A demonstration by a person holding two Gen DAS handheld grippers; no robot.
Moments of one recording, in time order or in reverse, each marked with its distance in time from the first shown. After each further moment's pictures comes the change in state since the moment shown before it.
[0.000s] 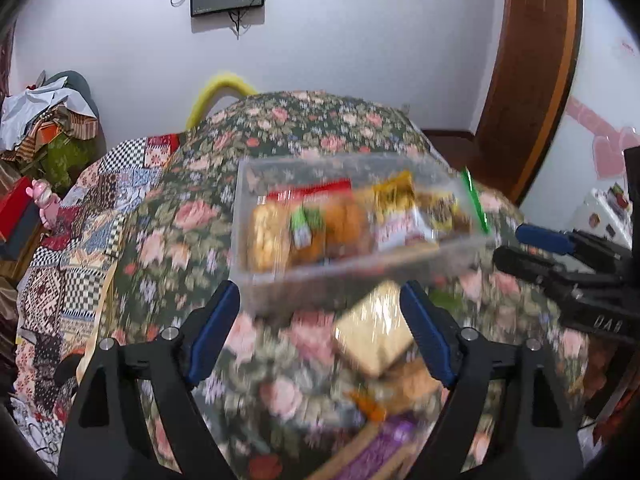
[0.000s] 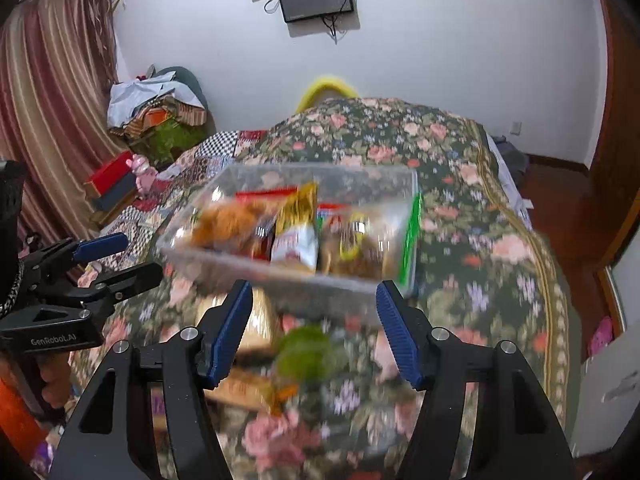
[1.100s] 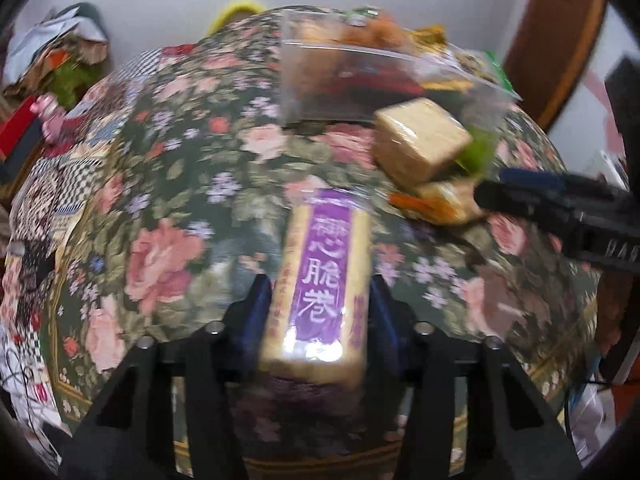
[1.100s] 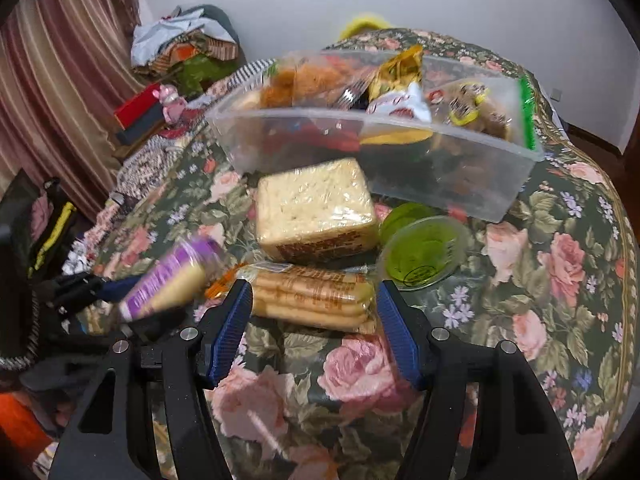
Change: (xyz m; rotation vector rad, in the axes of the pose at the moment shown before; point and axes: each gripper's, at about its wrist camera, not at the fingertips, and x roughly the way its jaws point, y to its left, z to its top) left arm 0.009 0.032 -0.123 -0.110 0.206 0.001; right arm 0.050 0.056 -0.061 -0.061 0.212 0.087
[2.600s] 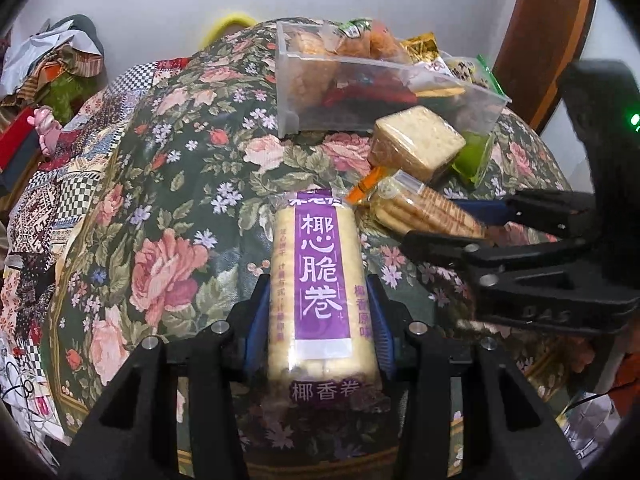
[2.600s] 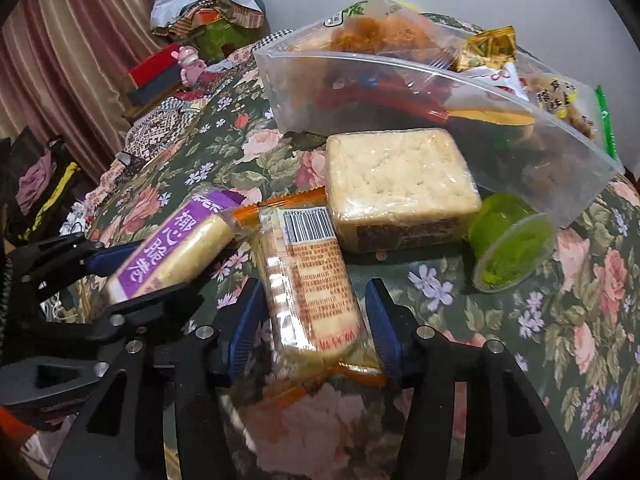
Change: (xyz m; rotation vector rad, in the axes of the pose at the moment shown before) left arm -0.007 -0.001 -0.003 0.046 -0.052 -0.020; right arm 0.029 0.035 -0.003 -0.107 0.072 0.014
